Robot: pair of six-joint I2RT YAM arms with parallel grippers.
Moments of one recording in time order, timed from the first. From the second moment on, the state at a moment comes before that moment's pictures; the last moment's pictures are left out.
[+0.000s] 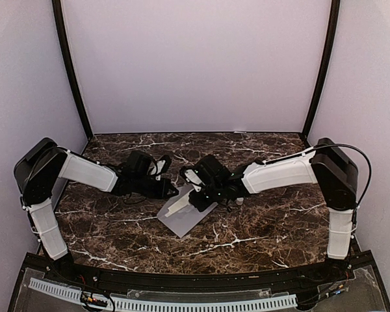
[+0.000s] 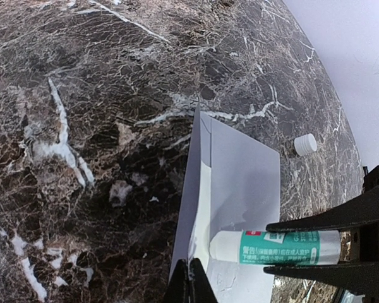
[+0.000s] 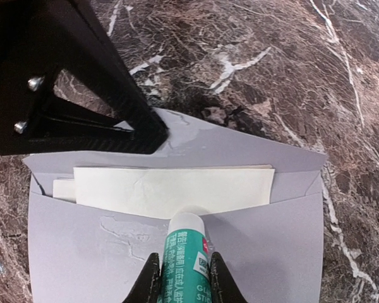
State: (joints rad) left arm -0.63 1.83 0.91 0.18 0.38 -0.46; right arm 0.99 1.99 1.31 -0.21 0.06 0.13
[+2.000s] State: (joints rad) left arm -0.63 1.83 0.91 0.18 0.38 -0.46; right arm 1.01 1.99 1.32 -0.28 -0.04 0.13
